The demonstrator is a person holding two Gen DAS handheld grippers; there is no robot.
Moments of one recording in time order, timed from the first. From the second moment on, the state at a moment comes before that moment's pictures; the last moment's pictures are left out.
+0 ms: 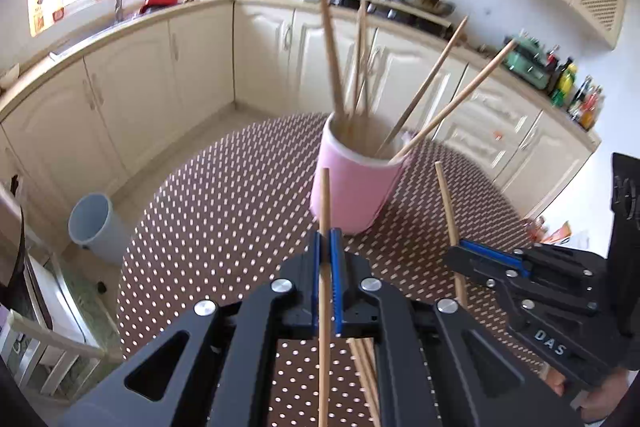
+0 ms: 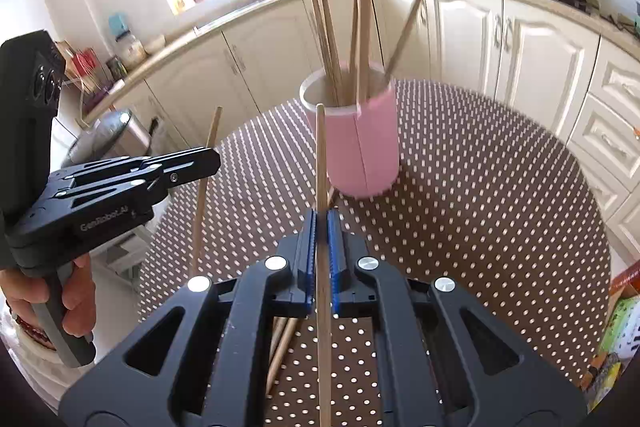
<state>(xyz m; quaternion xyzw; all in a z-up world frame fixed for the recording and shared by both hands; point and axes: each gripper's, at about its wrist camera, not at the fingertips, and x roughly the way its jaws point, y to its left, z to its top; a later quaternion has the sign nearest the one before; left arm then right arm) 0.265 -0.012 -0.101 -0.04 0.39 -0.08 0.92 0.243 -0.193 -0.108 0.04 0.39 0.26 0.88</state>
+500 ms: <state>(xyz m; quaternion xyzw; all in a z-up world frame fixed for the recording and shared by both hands) 0.236 -0.019 -0.029 -0.06 0.30 -0.11 0.95 0.223 -0.198 -0.030 0.05 0.28 0.25 0.93</state>
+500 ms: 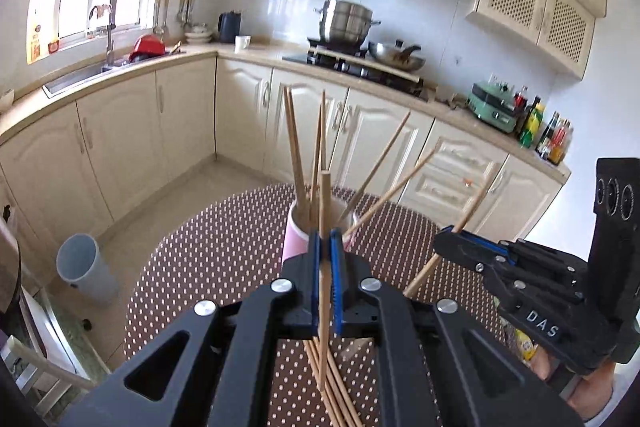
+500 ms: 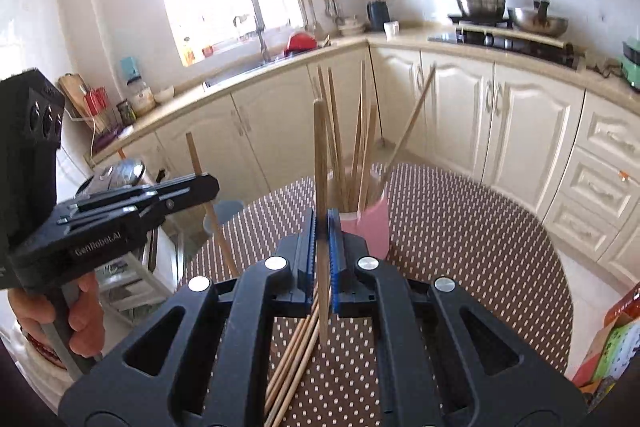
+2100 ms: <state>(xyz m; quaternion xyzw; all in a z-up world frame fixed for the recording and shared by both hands) 0.334 -0.009 -0.038 -0.10 0.21 -0.09 0.97 0.289 -0.173 -0.015 0.02 0.21 0.21 0.95</state>
